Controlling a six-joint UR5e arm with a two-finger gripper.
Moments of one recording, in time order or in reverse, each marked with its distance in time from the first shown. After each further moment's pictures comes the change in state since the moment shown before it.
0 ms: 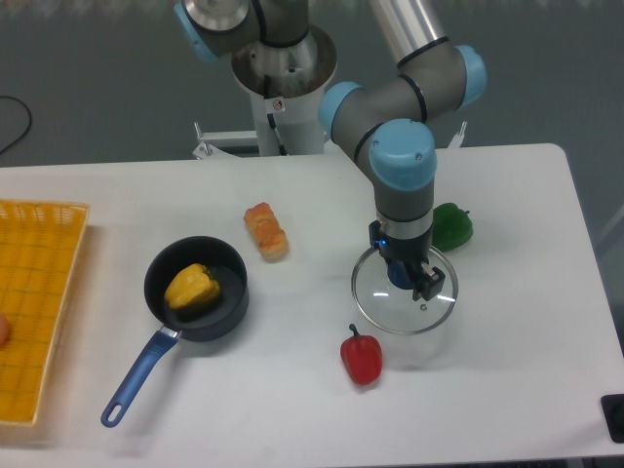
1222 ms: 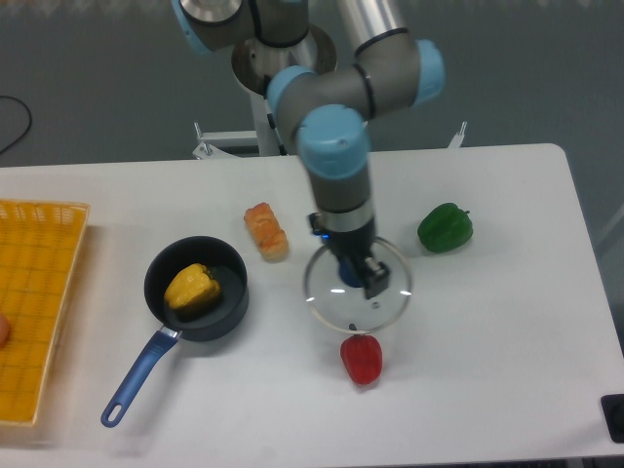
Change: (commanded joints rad) arm -0.265 0.081 -0.015 -0.049 0.044 -0.259
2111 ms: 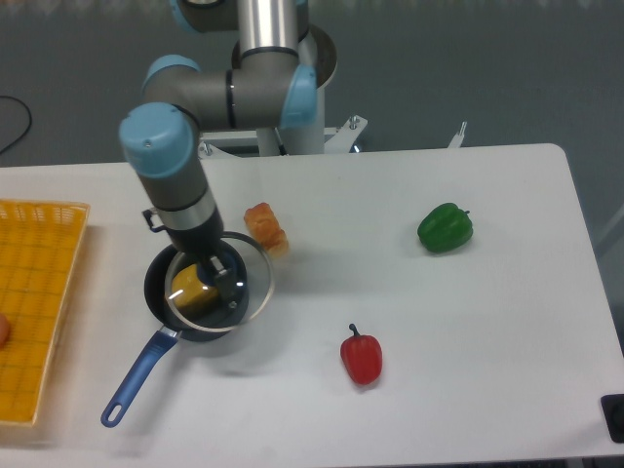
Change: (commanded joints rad) arm -0.269 -0.003 -0.028 -0.017 0.014 -0.215
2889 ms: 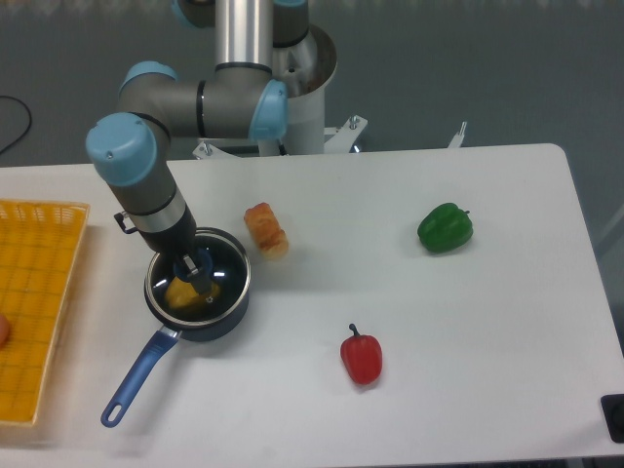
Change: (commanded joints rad) arm -0.054 -0.034 -0.011 0.006 0.031 -0.044
